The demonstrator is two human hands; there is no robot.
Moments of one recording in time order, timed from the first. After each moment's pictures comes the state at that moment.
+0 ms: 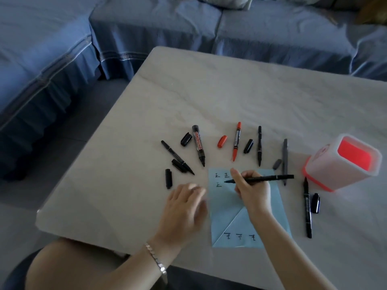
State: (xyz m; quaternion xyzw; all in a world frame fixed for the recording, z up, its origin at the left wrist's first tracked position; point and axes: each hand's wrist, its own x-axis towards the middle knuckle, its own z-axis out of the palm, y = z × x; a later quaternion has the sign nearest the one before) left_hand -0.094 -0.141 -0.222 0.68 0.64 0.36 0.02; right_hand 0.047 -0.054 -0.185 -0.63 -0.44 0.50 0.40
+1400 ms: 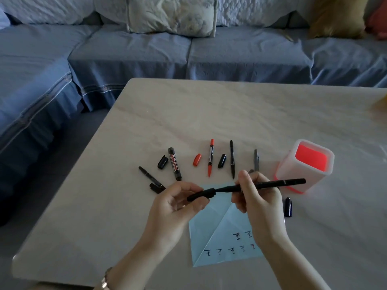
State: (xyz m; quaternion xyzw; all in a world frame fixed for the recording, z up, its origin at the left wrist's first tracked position) left_hand -0.064 -0.124 -0.101 0.42 0.55 0.53 0.49; right_hand 0.082 -0.084 -0.091 -0.51 -0.43 0.53 0.52
